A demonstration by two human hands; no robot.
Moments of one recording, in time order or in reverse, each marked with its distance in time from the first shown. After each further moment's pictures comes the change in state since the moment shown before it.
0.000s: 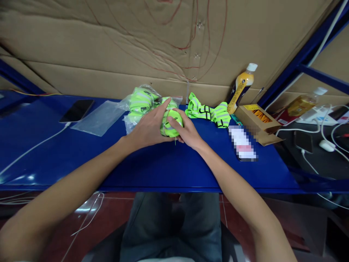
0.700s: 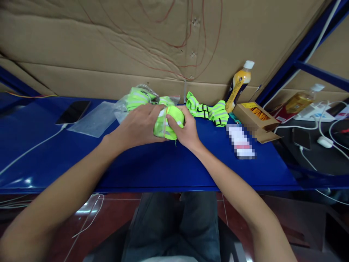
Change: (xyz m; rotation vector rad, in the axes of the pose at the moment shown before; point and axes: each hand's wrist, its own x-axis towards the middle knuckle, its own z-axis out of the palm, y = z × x) left_hand 0.008 0.008 -0.035 0.266 -0.137 0.065; right_hand 0.002 0.003 0.003 -0.299 0.296 -0.484
